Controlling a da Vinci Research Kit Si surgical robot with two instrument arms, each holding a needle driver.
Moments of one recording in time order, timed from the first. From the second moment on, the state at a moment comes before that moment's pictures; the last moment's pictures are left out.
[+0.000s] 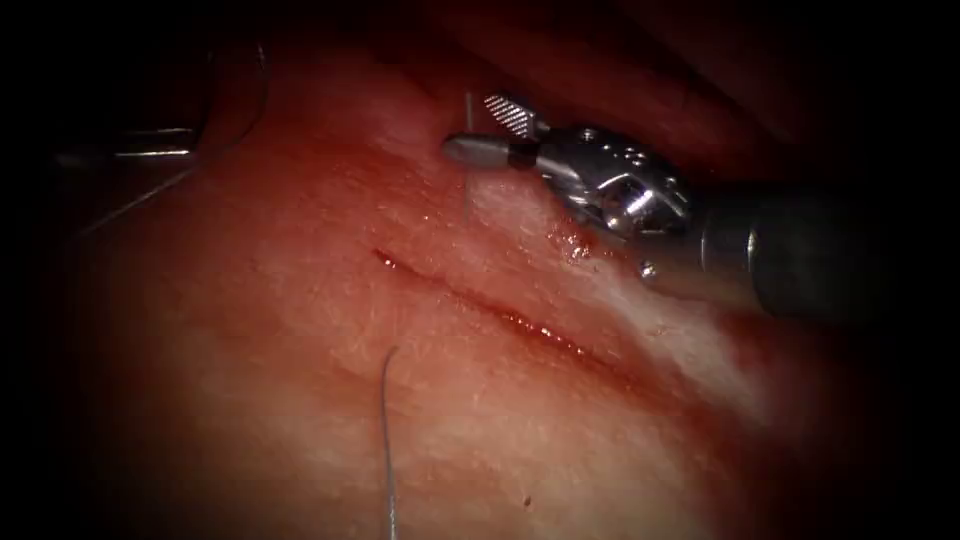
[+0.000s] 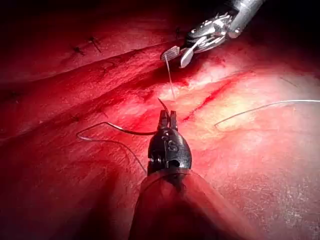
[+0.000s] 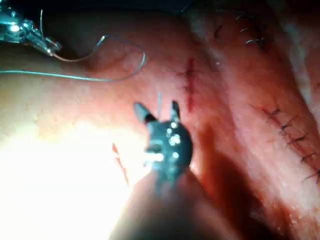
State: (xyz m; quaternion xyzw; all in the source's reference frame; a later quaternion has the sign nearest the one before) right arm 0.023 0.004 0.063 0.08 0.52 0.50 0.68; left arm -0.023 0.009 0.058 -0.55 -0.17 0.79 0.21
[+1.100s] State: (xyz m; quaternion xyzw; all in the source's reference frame) right arm 0.021 0.003 0.063 0.07 0.53 0.48 0.69; left arm -0.027 0.007 0.058 -0.56 -0.16 0.79 0.19
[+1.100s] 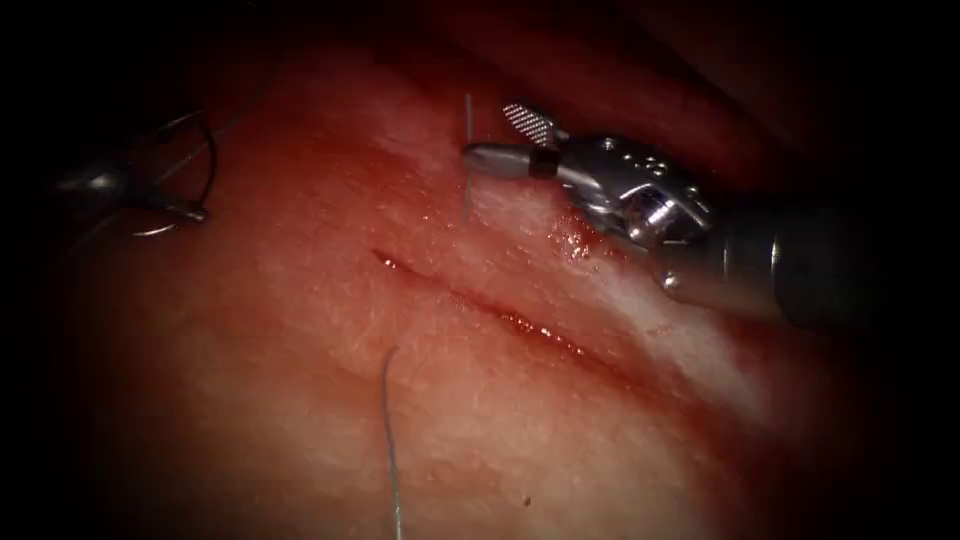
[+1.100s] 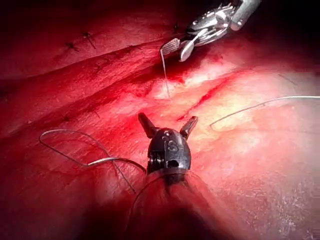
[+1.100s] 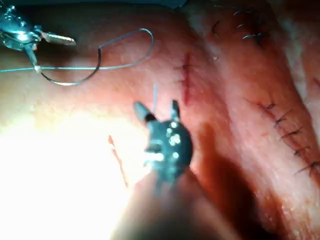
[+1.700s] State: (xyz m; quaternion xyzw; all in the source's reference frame) right arm 0.015 0.000 0.061 0.05 0.55 0.39 0.73; left arm -0.036 -0.001 0.057 -0.57 -0.08 0.81 -0.08
